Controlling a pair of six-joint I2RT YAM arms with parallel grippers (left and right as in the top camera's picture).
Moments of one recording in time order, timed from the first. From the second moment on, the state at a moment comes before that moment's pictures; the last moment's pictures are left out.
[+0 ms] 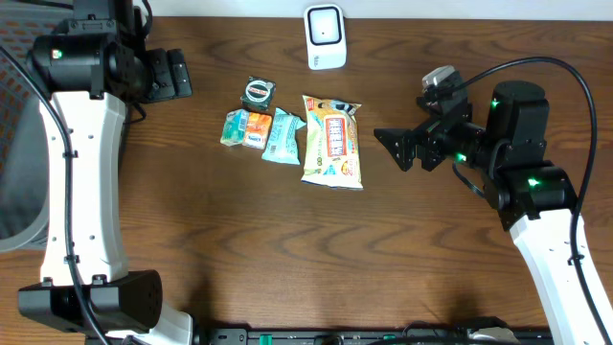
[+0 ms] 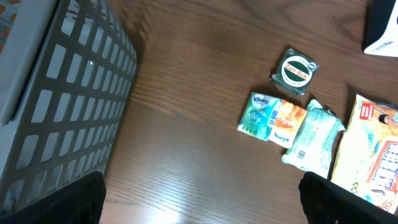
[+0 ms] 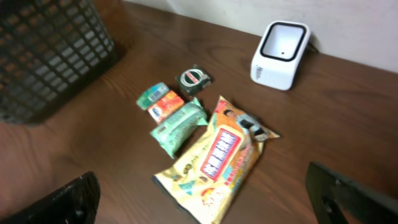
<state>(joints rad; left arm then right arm) 0.03 1.72 2.00 -1.36 -0.09 -0.18 0.13 1.23 1.09 -0.45 -0.62 -0.12</state>
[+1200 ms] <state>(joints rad) 0.03 1.72 2.00 -1.36 -0.09 -0.18 0.31 1.85 1.77 -1.00 -0.21 0.14</state>
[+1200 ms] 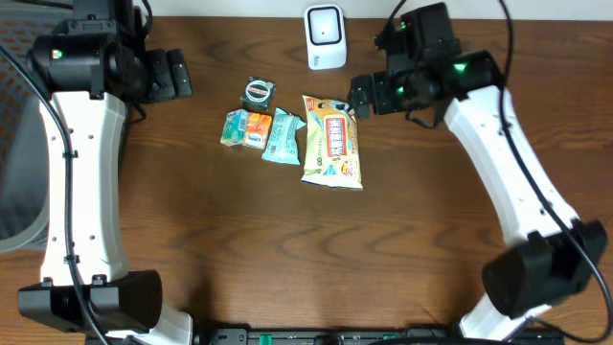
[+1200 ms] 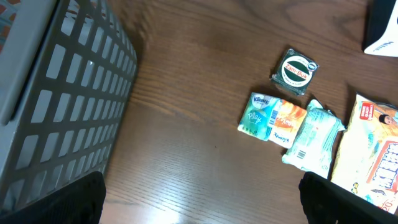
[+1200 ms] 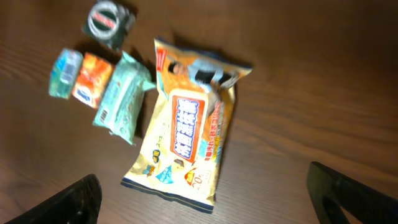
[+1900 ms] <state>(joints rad) 0.03 1.72 2.00 -1.36 -0.09 -0.18 0.36 1.96 1.77 -0.92 -0.37 0.13</state>
